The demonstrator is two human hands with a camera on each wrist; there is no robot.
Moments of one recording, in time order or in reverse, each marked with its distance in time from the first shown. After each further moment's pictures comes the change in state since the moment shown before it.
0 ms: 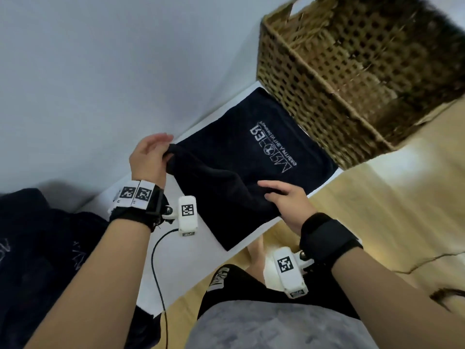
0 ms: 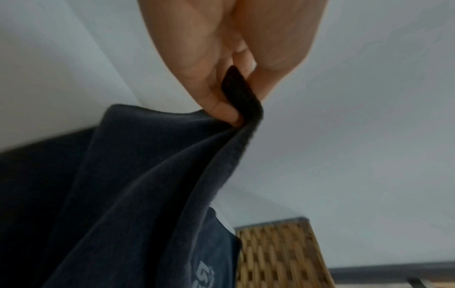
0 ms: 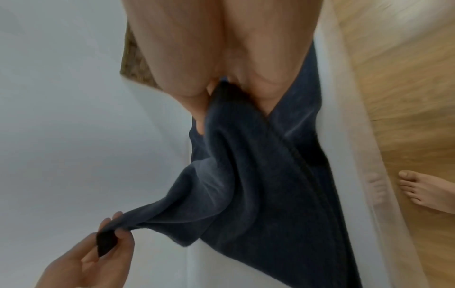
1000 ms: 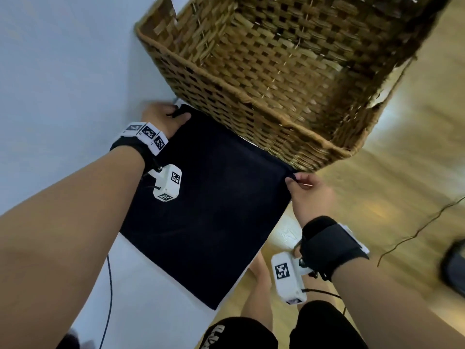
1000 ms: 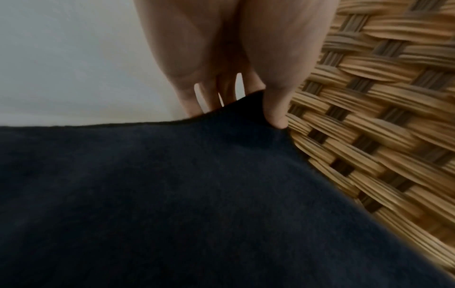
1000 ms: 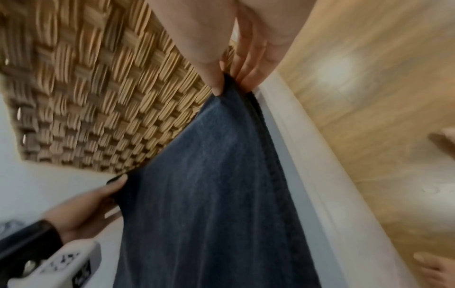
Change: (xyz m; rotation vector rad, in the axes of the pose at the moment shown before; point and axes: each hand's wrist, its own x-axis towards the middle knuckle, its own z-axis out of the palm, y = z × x) left_hand 0.141 -0.057 0.253 1.280 -0.580 0.372; right_hand 0.083 0.027 -0.109 0.075 0.785 0.019
